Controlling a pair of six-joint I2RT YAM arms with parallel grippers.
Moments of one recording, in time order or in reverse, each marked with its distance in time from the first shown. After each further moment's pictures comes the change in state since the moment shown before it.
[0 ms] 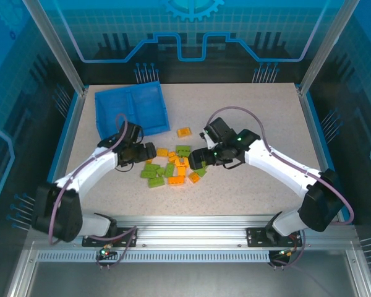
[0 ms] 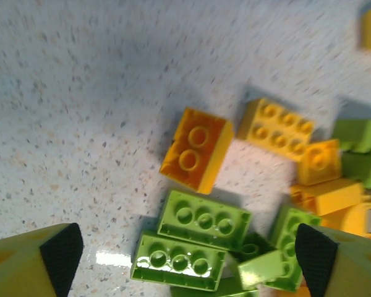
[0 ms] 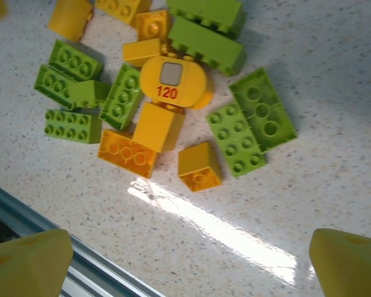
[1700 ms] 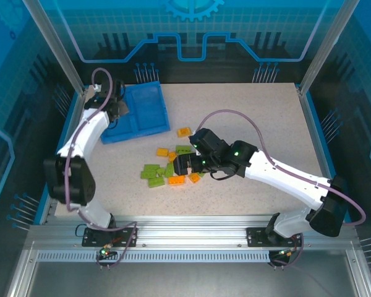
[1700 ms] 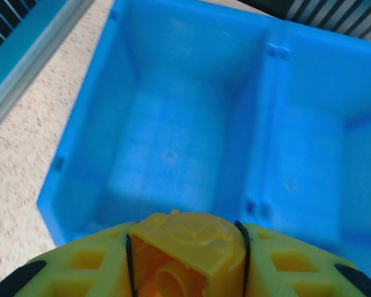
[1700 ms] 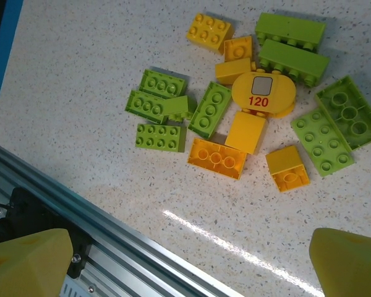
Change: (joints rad) left arm 0.244 0.327 0.597 -0.024 -0.298 0.090; right arm 0.227 -0.089 0.045 0.054 0.145 0.266
